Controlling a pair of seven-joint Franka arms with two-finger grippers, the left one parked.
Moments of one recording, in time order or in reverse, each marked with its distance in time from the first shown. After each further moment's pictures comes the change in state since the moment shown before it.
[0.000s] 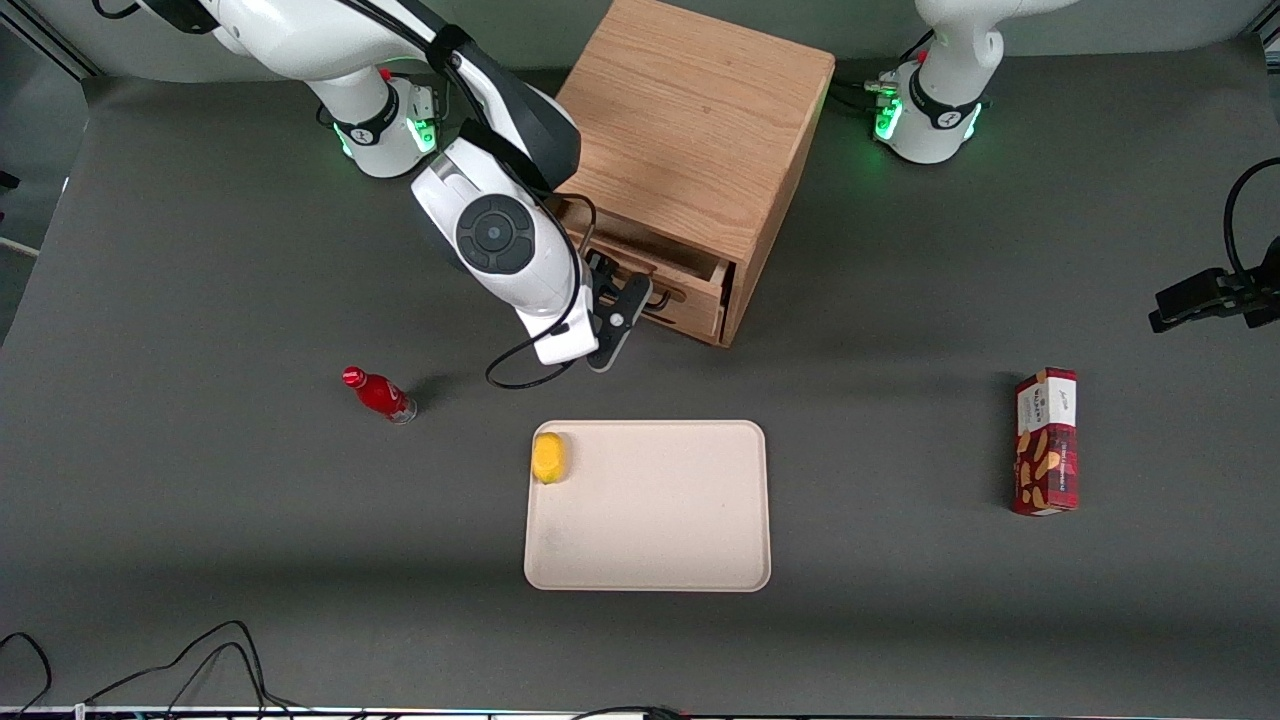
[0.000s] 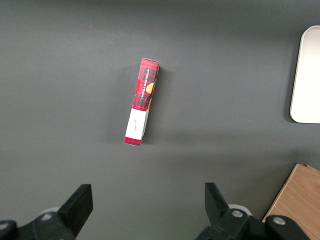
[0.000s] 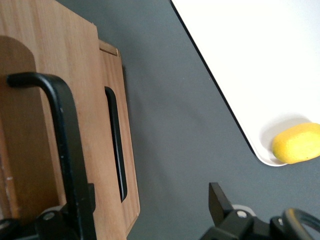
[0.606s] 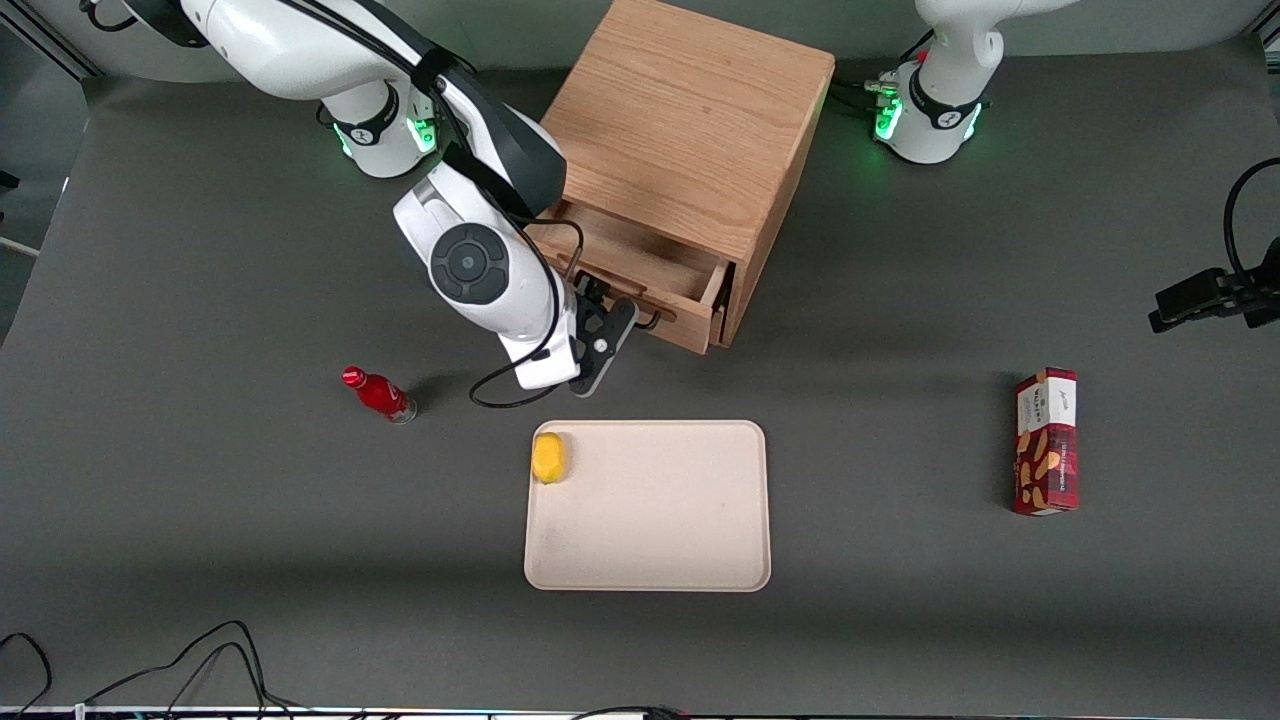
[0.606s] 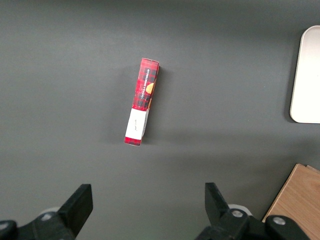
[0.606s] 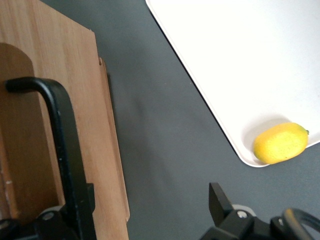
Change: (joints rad) arm -0.040 0.035 -0.001 0.044 0.000 0.001 -0.009
